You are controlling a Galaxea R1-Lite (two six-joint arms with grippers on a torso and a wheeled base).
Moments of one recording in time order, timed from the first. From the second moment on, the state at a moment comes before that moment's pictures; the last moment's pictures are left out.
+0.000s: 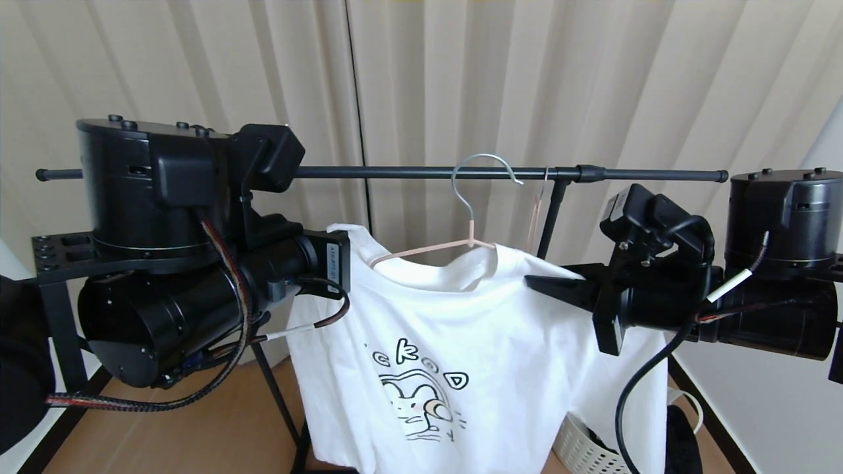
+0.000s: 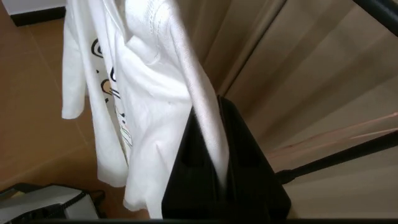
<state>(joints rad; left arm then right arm) -0.70 1.53 -0.94 -0.31 0.37 -0.08 0.49 1.55 -0.81 -0.39 0.35 -0.38</state>
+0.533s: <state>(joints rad) -0.72 1.52 -0.96 -0.32 0.31 -0.03 0.56 1.57 -0.78 -0.36 0.35 -0.42</state>
